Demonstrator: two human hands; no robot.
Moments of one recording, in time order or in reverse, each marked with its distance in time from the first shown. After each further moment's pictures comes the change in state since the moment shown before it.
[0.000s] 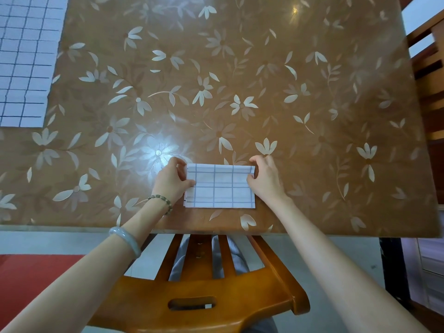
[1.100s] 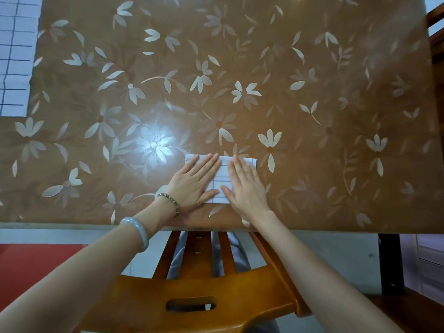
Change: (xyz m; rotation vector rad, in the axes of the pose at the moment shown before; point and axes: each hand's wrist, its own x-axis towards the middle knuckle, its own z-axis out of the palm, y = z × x) left_hand 0.012 -0.023 0.049 0.843 -0.104 0.855; right_hand -0.031 -0.003 0.058 -0.422 -0.107 -0.351
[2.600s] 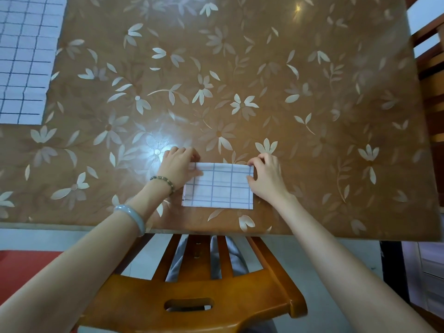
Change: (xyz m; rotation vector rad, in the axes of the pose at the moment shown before) left_hand 0.022 -0.034 -0.050 -0.386 0.037 -0.487; right_hand 0.022 0.049 -0.046 0.251 0.098 0.189
